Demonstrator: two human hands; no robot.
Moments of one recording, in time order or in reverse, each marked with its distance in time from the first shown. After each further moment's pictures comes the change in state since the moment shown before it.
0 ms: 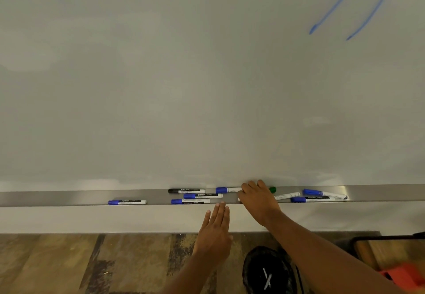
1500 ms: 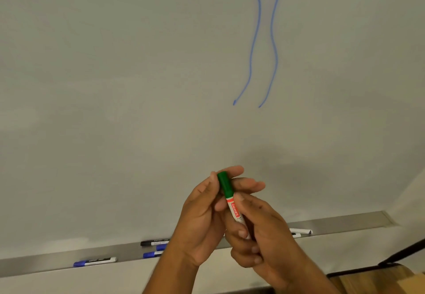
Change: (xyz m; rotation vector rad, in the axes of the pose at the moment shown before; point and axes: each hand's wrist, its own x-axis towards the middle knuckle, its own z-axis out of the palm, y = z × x) left_hand -0.106 0.134 -0.293 -2.025 0.031 0.693; right_hand -0.167 0.028 -0.258 2.368 0.154 -0.039
